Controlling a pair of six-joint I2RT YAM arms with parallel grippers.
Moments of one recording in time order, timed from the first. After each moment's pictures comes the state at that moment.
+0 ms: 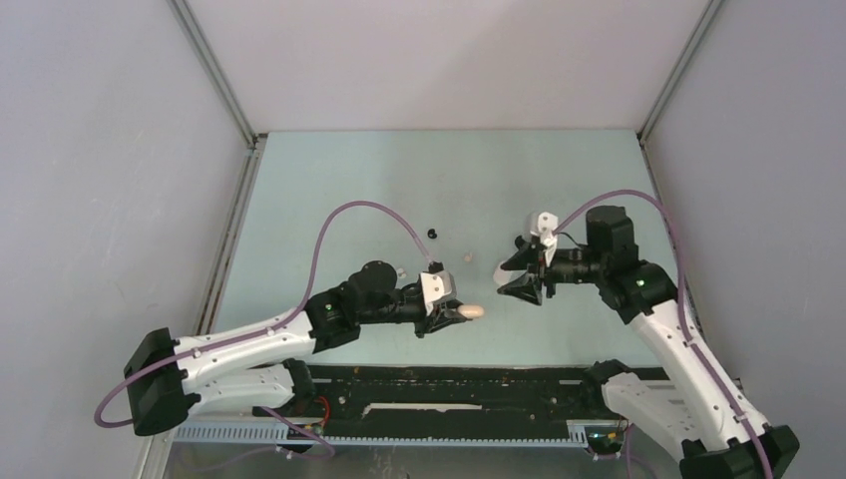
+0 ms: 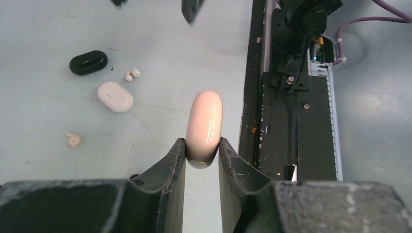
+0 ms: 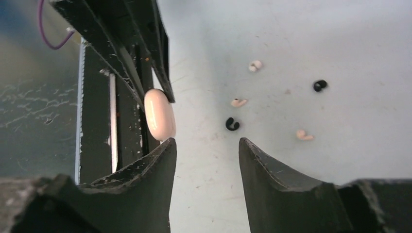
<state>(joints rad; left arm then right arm) -1.06 1.03 0.64 0.10 0.33 0.09 0.31 0.87 0.87 -0.57 -0.98 -0.41</state>
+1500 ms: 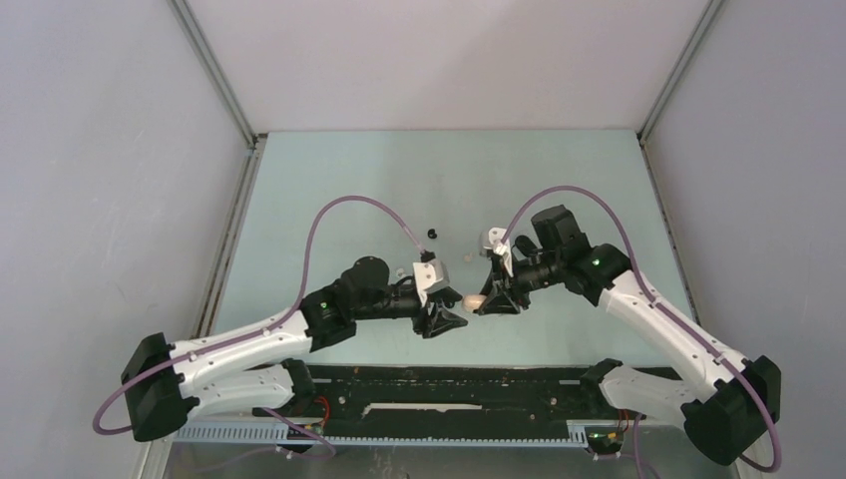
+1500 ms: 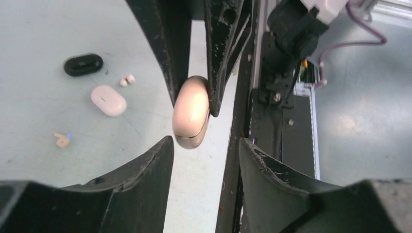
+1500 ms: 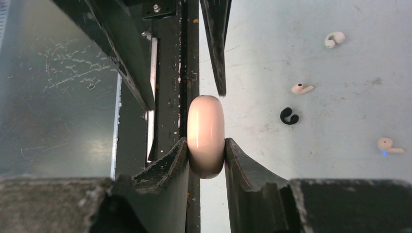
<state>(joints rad) -1.02 1.03 0.64 0.13 0.41 0.00 0.59 1.09 0.91 -0.65 -0.93 -0.46</state>
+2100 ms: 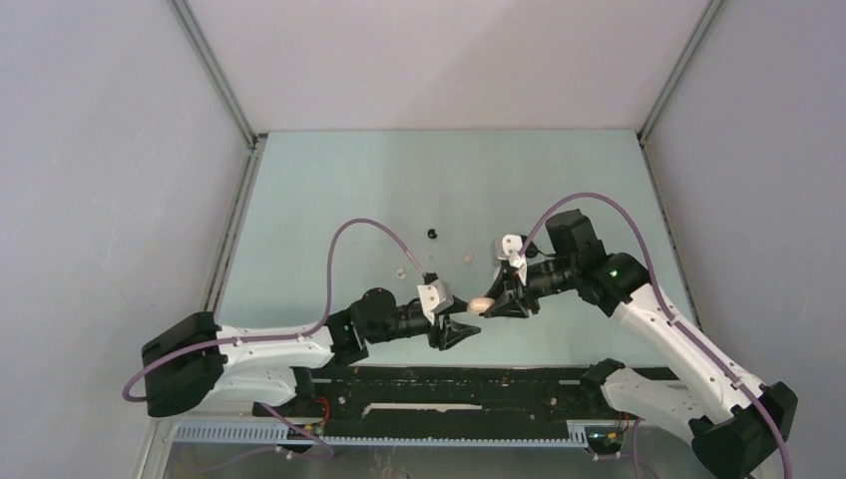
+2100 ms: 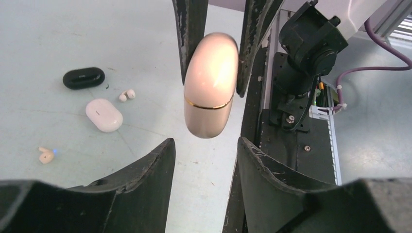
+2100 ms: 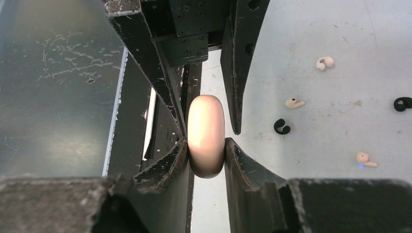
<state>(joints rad) -1.14 1.15 0.42 0.65 0.20 -0.09 0.56 0.98 0.91 -0.70 -0.97 -0.55</state>
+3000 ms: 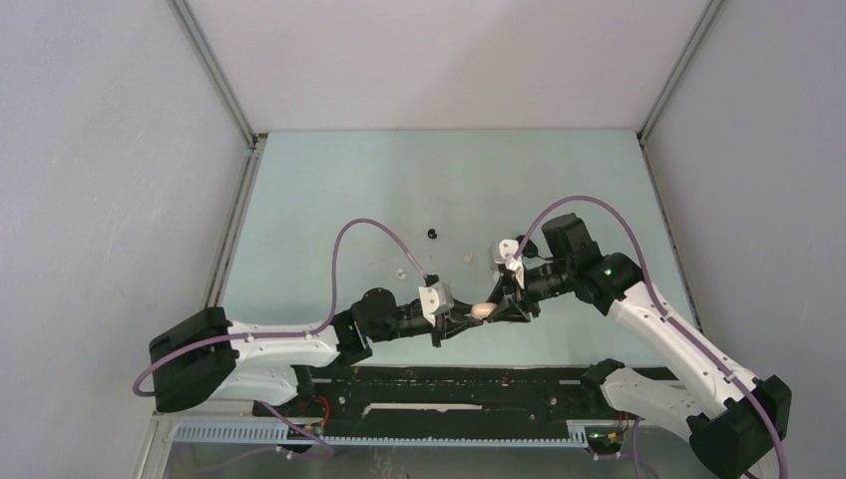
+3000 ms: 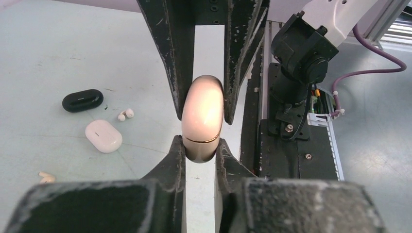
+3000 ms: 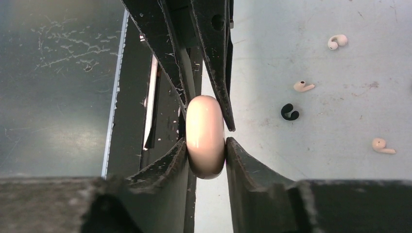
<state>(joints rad) -1.14 1.21 0.41 0.80 0.25 -0.05 0.55 1.00 0.87 -0.72 -0.96 -0.59</state>
